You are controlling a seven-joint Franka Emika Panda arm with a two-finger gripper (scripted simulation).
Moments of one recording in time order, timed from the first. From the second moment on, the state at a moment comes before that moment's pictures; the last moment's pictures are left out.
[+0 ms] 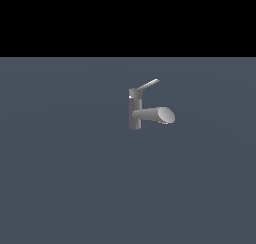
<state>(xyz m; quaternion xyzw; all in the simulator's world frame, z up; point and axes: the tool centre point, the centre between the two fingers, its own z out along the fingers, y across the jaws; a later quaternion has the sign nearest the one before) -0.143 0.030 0.436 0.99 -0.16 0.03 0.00</state>
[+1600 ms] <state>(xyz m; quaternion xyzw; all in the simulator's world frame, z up) 0.075 -0.032 0.253 0.86 -0.51 0.01 0.00</state>
